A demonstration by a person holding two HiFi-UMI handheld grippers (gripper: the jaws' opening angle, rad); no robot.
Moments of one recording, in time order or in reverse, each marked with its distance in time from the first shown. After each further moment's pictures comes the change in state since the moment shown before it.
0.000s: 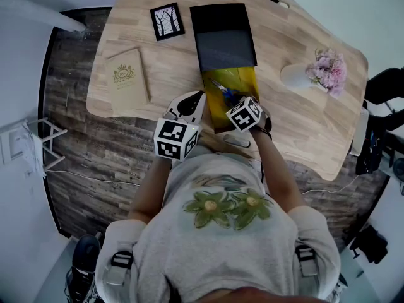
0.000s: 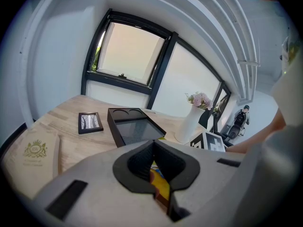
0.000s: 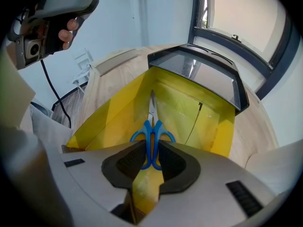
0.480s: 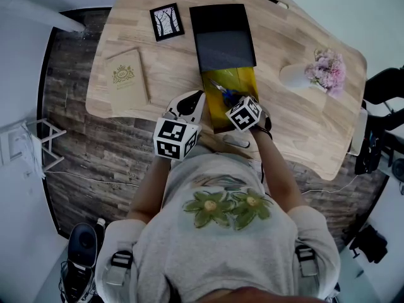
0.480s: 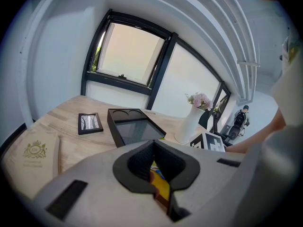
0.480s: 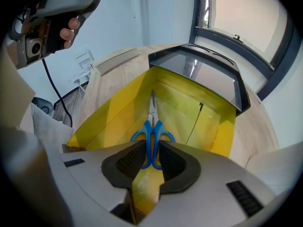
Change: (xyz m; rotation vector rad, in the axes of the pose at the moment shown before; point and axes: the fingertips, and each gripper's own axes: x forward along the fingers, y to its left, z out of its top) left arm 0.000 0.001 0.002 0.000 -0.006 -0.002; right arm 0.000 0.000 0.000 -0.013 0.004 0.010
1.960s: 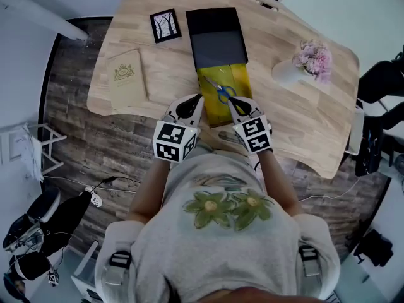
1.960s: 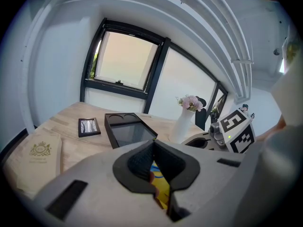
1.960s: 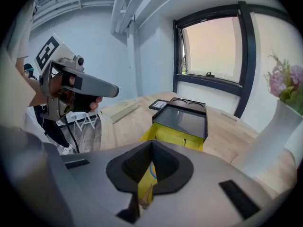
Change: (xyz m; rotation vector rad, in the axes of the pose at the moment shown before) left arm -0.033 -0.041 -0.003 0.046 -0.052 0.002; right arm -0.135 0.025 0.035 0.131 -0.524 -0.096
